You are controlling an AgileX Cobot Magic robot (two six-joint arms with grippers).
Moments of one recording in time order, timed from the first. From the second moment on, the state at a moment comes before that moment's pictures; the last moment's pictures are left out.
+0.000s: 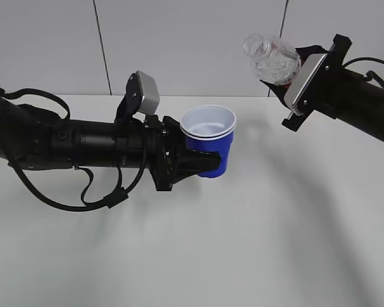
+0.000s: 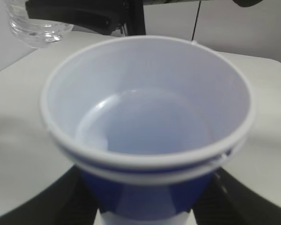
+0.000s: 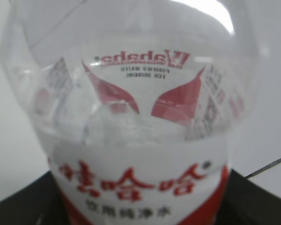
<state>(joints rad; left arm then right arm) -0.42 2.08 -1.05 1.17 -1.02 -0.67 0.05 1.93 -0.96 -0.65 -0.98 -0.65</state>
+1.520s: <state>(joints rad) -0.47 2.08 -1.05 1.21 -1.03 -0.69 0.05 1.93 -0.96 -0.72 -1.06 -1.03</state>
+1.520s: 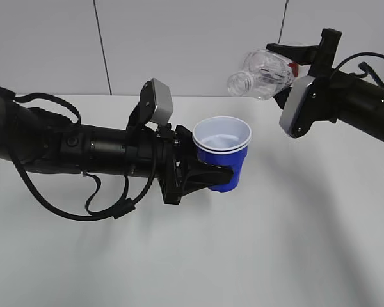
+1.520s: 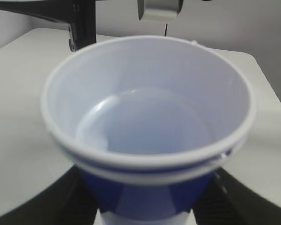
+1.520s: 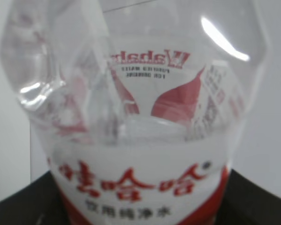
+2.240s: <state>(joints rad) -0.47 2.08 -1.05 1.22 -1.05 -0.69 0.05 1.93 -0.96 -0.77 -1.09 -1.11</state>
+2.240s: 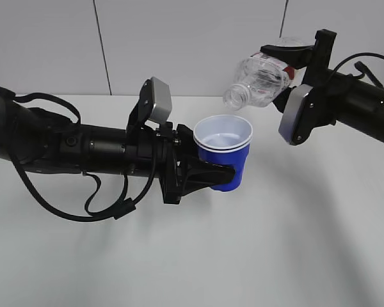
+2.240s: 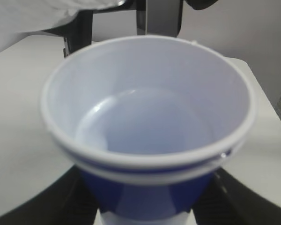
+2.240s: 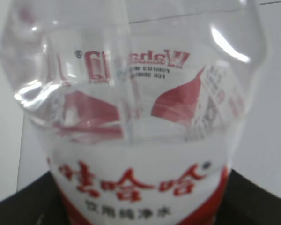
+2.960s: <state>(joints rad) -0.47 2.08 -1.05 1.24 -1.05 -0.70 0.05 1.93 -0.96 -0.78 -1.09 -1.16</state>
